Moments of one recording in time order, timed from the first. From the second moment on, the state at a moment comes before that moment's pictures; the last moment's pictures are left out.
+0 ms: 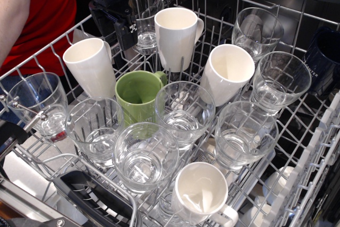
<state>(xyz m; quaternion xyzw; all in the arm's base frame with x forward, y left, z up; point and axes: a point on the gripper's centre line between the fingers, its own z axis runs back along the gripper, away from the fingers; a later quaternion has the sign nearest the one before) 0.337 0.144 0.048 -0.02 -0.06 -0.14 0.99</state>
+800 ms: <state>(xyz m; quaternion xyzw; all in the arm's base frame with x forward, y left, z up) 0.341 0.147 -0.001 -0.01 -0.04 -0.15 0.99</state>
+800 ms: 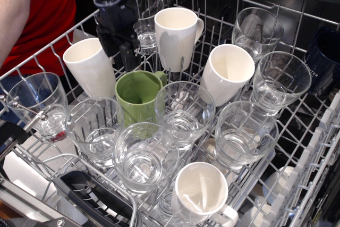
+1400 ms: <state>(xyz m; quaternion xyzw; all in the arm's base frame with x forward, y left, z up) 0.362 0.160 -0.051 0.02 -0.07 -0.14 0.99</state>
